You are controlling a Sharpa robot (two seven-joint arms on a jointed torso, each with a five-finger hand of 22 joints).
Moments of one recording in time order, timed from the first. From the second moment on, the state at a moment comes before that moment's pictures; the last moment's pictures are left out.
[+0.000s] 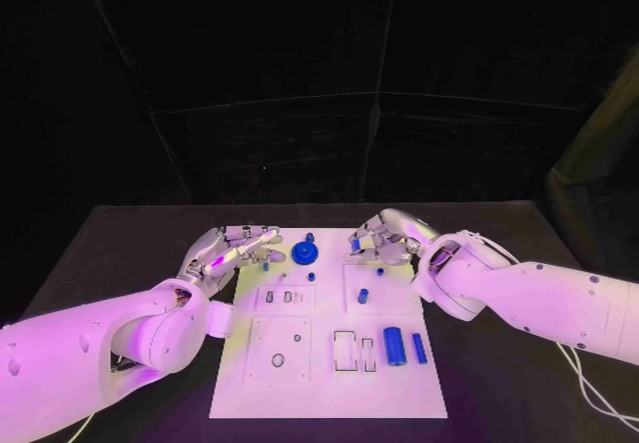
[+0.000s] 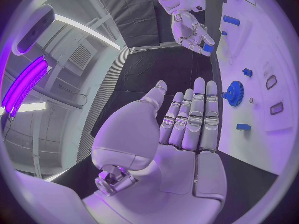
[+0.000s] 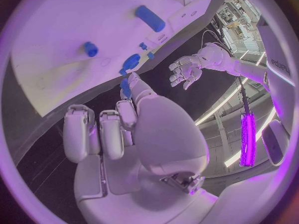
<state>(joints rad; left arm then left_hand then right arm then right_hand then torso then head) 1.19 -0.90 -0.17 1.65 0.02 -0.36 0.56 1.27 0.07 0.10 -0.04 0.05 0.93 0.24 0.08 0.07 1.00 0.18 0.07 0.07 1.13 0.12 0.16 0.21 0.17 0.90 0.24 0.30 0.12 1.14 -0.81 0.00 1.53 -1.21 -0.47 -0.04 1.45 0.05 0.13 0.02 0.11 1.08 0.12 0.13 0.08 1.36 0.04 1.24 1.23 1.46 -0.04 1.48 1.31 0.05 1.42 0.07 1.48 1.31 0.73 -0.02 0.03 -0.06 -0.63</state>
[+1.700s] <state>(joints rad) 1.22 -0.90 -0.17 1.63 0.10 -0.36 0.55 1.27 0.07 0.10 -0.05 0.05 0.93 0.24 0.08 0.07 1.00 0.18 0.07 0.07 1.13 0.12 0.16 0.21 0.17 0.90 0.24 0.30 0.11 1.10 -0.52 -0.03 1.47 -1.50 -0.30 -0.28 1.41 0.03 0.14 0.03 0.11 1.08 0.12 0.13 0.08 1.36 0.03 1.21 1.20 1.46 -0.04 1.48 1.31 0.05 1.42 0.07 1.48 1.31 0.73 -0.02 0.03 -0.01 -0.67</state>
